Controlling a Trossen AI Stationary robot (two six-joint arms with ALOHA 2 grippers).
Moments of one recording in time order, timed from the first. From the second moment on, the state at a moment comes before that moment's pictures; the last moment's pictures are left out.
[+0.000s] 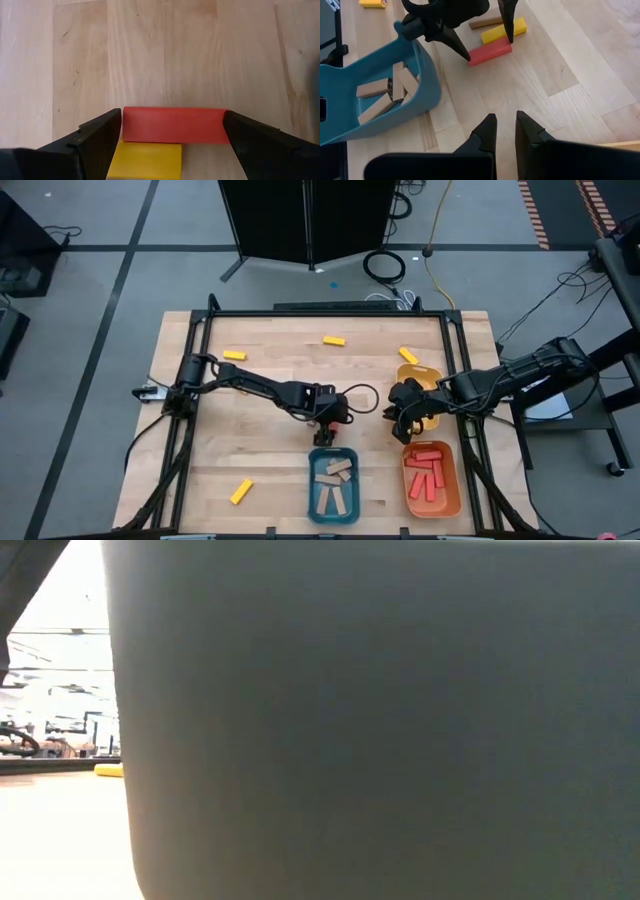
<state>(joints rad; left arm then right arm) -0.09 2.07 1.41 -0.41 -0.01 0.02 0.30 1.08 0.78 -0.57 0.18 0.72</state>
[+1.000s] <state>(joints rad) -0.10 2.08 1.50 -0.58 -0.05 -0.06 0.28 1.08 0.78 -0.57 0.15 0.72</state>
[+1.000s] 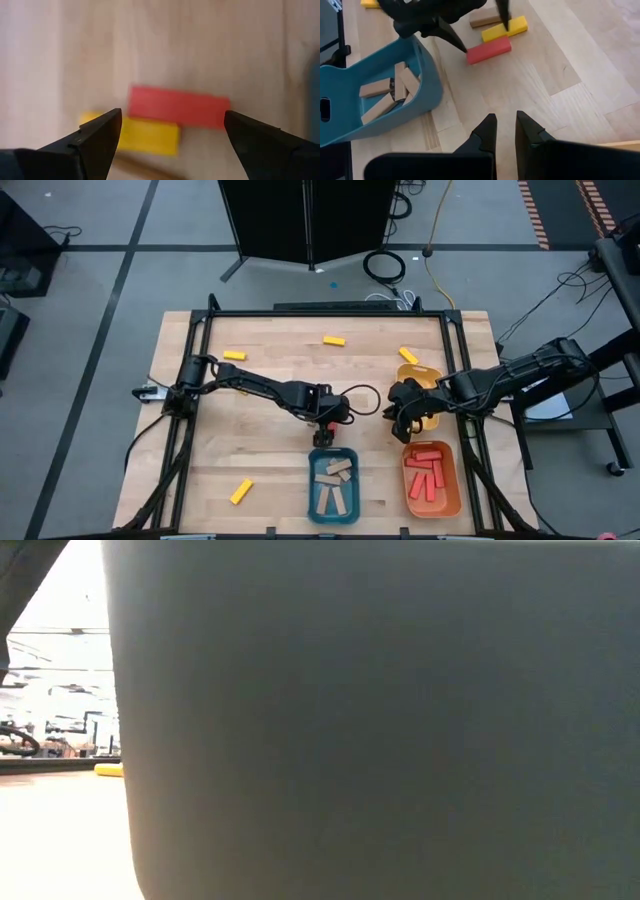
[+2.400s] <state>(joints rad) -0.07 2.11 1.53 -0.52 -0.06 0.11 0.18 1.04 0.78 -0.54 0.08 0.75</state>
